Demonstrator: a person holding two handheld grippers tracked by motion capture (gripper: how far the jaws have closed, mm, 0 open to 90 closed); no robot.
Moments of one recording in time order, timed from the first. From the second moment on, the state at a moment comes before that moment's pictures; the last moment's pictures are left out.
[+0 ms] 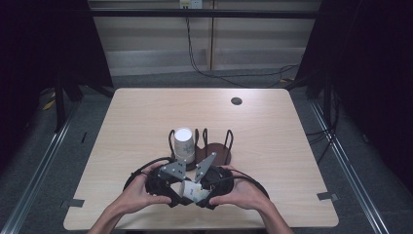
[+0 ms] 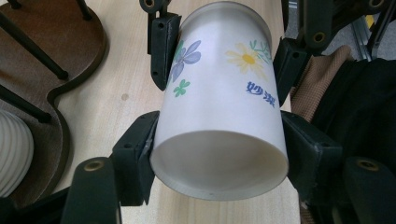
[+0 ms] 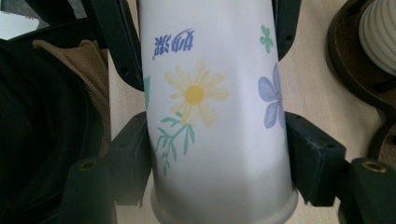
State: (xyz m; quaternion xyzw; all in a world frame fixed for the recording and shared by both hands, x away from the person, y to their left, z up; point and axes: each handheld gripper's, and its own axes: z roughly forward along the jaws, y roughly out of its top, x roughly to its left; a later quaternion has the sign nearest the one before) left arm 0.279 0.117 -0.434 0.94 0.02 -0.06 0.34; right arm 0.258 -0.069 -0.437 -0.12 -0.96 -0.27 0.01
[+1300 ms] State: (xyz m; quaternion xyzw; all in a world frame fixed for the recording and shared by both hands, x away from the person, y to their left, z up) left arm 0.284 0.141 -0.429 0.91 0.07 -0.04 0.41; right arm 0.264 -0.098 -0.433 -0.17 -0.93 -0.32 -0.01
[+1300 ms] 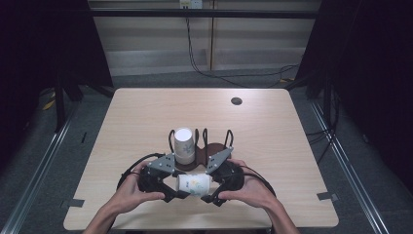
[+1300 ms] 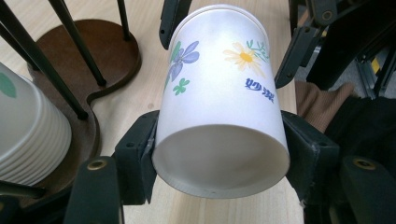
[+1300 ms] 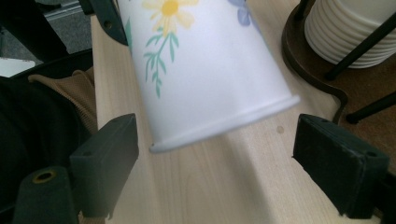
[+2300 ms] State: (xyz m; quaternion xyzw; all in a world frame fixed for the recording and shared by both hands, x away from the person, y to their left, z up) left arm 0.286 0.155 -0.423 0.86 0.11 -0.02 0.50; right arm 0.265 -0.134 -0.429 -0.23 -0.85 -0.47 0.00
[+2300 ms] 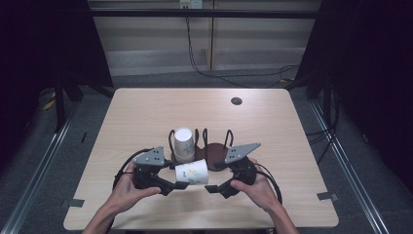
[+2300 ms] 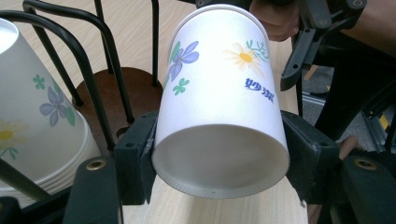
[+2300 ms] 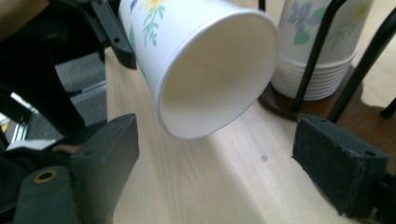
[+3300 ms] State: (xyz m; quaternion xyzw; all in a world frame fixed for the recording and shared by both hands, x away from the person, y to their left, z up) left arm 0.279 0.149 -0.420 0.83 0.10 -0.02 0.54; right arm 0.263 -0.137 -0.424 -0.23 -0.80 -0.55 0.00
